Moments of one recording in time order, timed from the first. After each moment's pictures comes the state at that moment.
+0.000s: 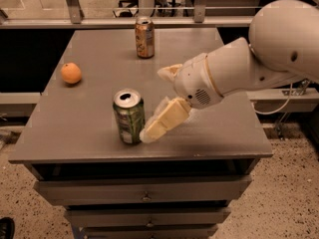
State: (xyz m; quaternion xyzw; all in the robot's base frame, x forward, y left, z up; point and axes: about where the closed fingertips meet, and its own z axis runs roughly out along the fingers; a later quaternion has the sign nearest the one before) arm 0.470 0.003 0.910 -0.57 0.69 0.27 0.36
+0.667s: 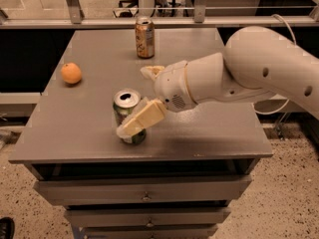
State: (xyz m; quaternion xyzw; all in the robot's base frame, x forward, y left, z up) arm 0.492 0.047 0.901 -0.54 0.66 0.30 0.42
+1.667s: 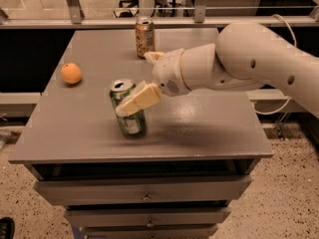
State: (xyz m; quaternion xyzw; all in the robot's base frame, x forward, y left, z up) arm 0.548 0.047 0.906 -0.52 0.67 0.26 0.46
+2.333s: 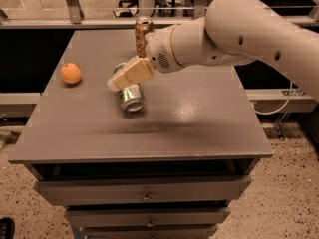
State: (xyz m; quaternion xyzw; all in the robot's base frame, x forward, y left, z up) arm 0.589 0.054 0.942 -0.48 0.70 0.24 0.47
